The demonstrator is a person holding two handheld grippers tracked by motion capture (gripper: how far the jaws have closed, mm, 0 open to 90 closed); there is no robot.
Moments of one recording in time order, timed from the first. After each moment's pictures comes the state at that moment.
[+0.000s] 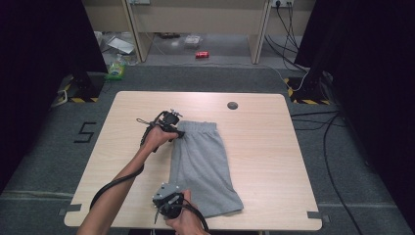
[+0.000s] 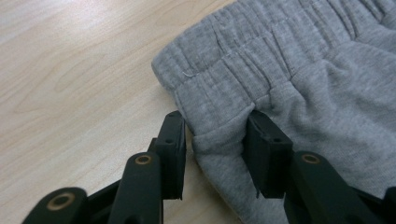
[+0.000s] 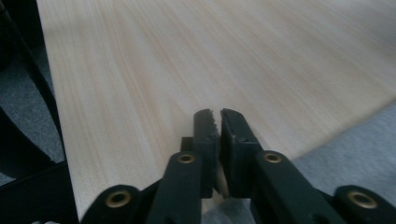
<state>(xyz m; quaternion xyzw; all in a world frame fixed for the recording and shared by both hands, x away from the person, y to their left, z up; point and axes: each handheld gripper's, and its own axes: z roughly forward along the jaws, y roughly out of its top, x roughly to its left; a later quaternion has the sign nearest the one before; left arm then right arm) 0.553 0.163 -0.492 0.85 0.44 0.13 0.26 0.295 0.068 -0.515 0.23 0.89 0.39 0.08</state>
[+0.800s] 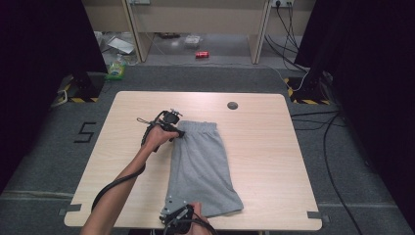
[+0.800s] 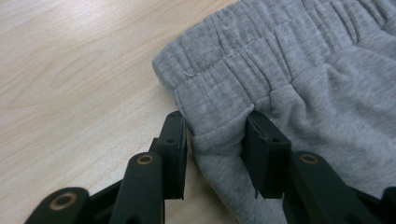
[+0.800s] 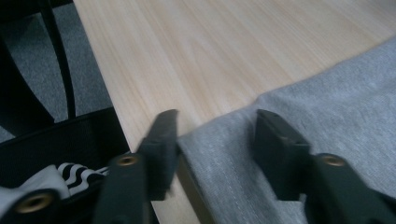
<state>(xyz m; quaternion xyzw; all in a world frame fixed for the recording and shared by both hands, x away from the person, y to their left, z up) 0.555 0.162 -0.491 0.85 0.45 0.12 0.26 0.258 0.041 -0.511 0.22 0.90 0.36 0.10</state>
